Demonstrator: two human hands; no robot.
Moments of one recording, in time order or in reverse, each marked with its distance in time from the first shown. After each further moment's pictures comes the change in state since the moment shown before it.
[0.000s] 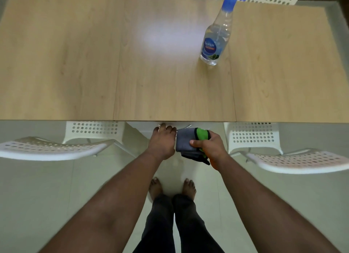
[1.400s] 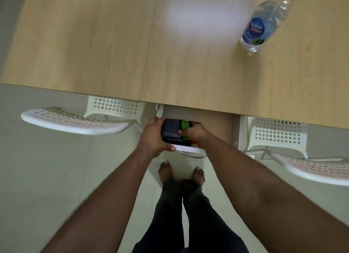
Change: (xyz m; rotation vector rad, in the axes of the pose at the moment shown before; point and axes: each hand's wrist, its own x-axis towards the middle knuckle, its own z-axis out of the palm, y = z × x) left_hand -0.095 -0.069 -0.013 -0.786 0.091 -0.399; right_hand 0.075 0.046 0.127 -0.447 -0.266 0.207
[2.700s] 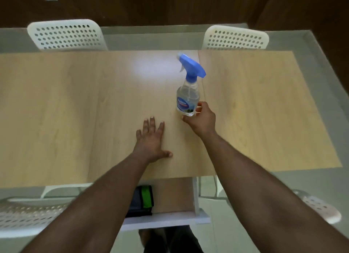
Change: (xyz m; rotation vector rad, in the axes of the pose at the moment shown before) left_hand 0.181 0.217 -0.007 0.643 -0.095 0.218; right_hand -0.011 -0.164 -0.280 -0.002 0.662 -0.484
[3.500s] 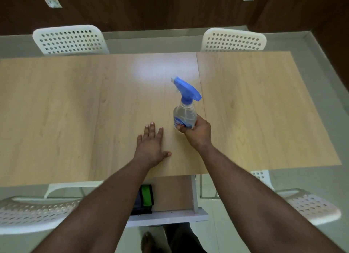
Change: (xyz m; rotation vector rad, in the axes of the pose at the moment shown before) left_hand -0.010 0.006 0.018 -0.024 0.017 -0.048; right_hand -0.043 0.021 0.009 0.143 -0.007 -0.084
